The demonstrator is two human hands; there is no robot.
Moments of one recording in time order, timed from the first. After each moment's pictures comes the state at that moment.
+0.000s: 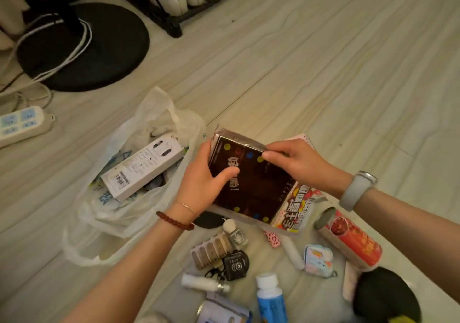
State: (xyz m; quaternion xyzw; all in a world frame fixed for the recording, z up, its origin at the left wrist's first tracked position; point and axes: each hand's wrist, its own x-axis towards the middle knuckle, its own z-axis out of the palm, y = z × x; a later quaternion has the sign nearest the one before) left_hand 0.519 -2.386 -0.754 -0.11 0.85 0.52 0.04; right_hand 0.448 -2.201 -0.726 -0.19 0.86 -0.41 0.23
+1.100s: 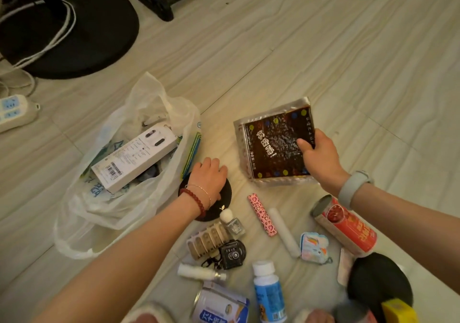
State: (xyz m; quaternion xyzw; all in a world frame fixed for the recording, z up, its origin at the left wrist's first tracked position) left_hand 0.504 -2.377 -0.830 0.13 0.96 -0.07 0.23; right_hand 0.455 -2.173 -0.756 0.11 0.90 -0.42 0.09
